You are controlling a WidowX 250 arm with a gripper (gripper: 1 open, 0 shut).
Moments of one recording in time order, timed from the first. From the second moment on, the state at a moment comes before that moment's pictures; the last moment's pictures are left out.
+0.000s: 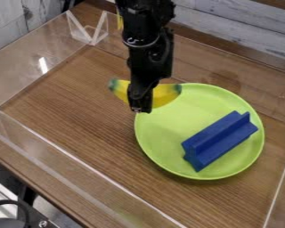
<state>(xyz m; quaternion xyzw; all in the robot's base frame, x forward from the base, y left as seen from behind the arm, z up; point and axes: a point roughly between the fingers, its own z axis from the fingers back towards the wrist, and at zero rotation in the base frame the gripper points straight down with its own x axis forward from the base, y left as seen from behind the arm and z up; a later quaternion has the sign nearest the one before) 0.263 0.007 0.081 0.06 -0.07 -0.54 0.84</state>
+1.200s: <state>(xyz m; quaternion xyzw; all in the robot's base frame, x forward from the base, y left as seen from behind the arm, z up) 0.258 0.000 0.062 0.06 -0.10 -0.54 0.83</state>
